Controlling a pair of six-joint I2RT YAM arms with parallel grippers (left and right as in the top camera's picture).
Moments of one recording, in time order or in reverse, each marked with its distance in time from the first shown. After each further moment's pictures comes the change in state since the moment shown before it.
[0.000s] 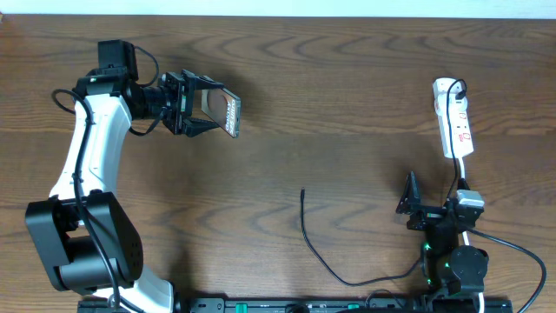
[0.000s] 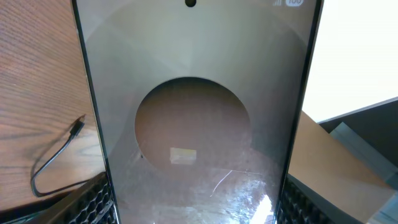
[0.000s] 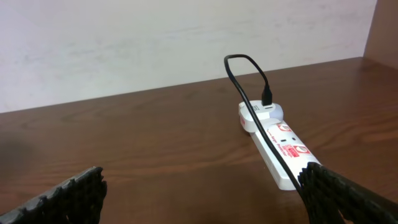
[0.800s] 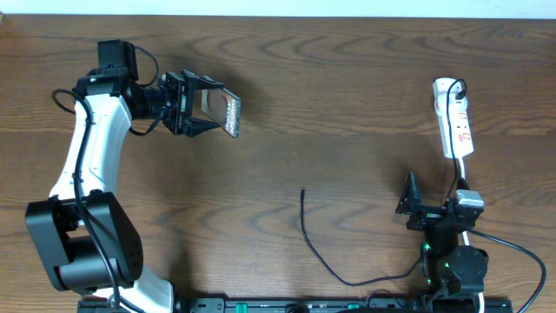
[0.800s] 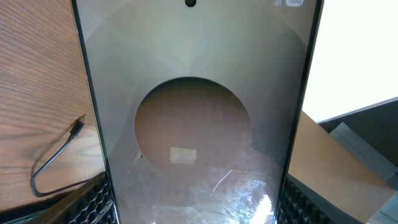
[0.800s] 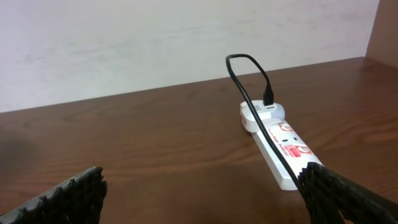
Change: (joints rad) left arm 0.000 0.000 0.000 0.000 0.000 0.000; right arm 0.000 0.000 0.000 -0.001 -0.013 0.000
